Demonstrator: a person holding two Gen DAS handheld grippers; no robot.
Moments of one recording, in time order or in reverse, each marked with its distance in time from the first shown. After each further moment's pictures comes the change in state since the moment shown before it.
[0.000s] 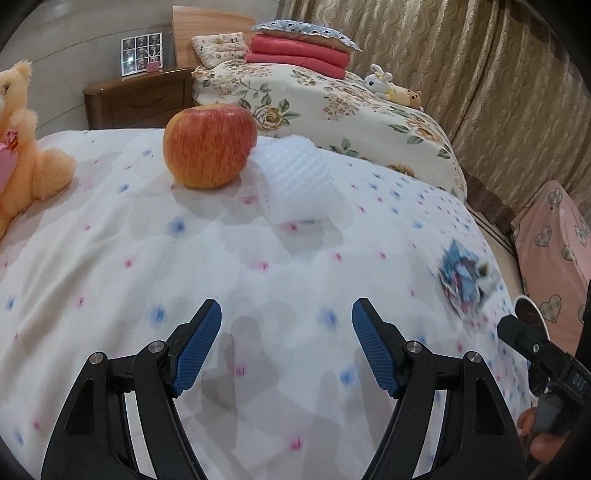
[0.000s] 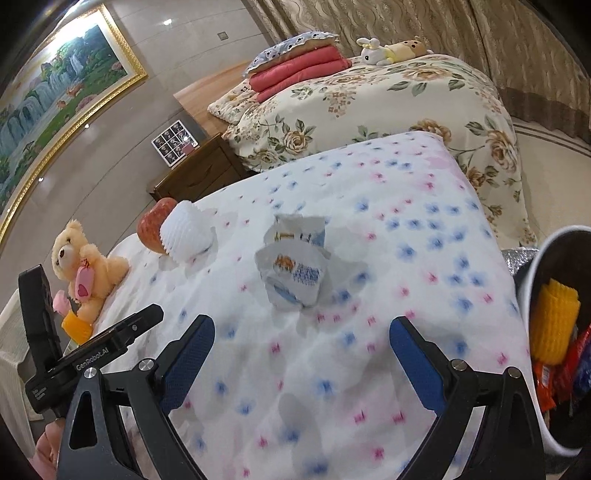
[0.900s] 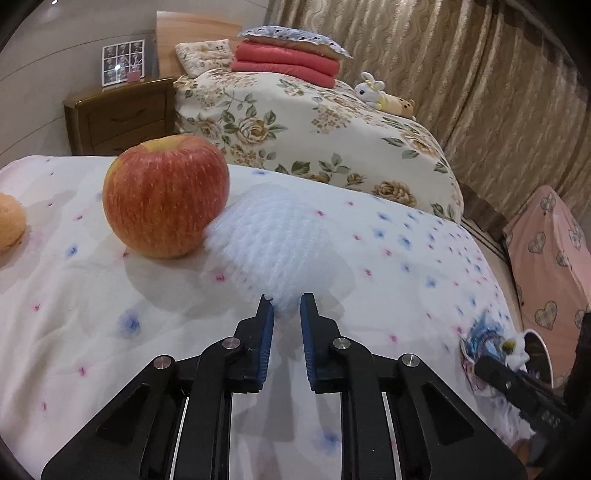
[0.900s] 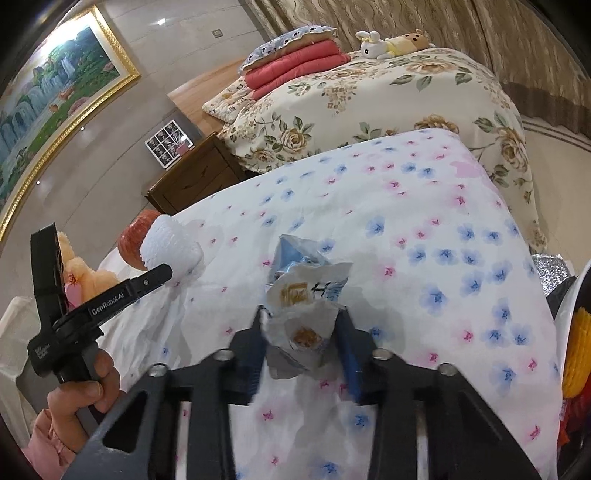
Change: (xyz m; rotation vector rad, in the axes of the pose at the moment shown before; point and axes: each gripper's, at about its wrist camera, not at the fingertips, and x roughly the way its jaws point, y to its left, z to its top) left arm 0.042 -0.002 0.048 0.025 -0.031 -0.066; right arm 0.033 -0.004 0.018 0.018 0.013 0.006
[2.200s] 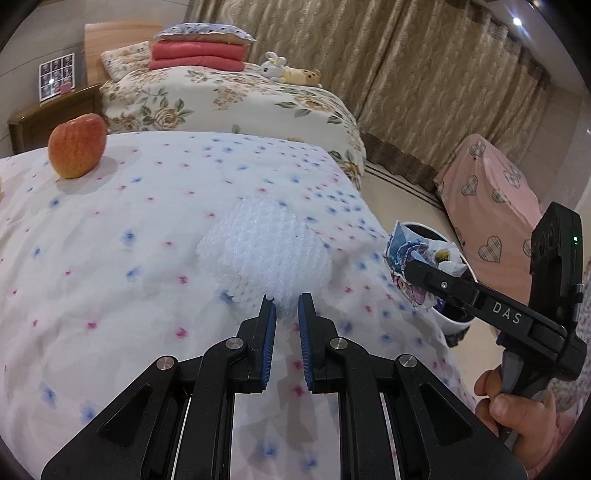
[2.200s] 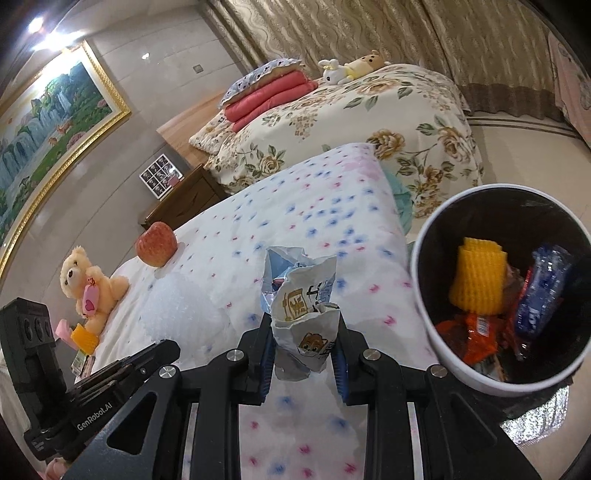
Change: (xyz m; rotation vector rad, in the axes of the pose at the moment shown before) left arm -0.095 -0.125 -0.114 0.159 0.058 -0.217; right arm -0.116 -0.053 -0.063 0.094 -0.109 -0.037
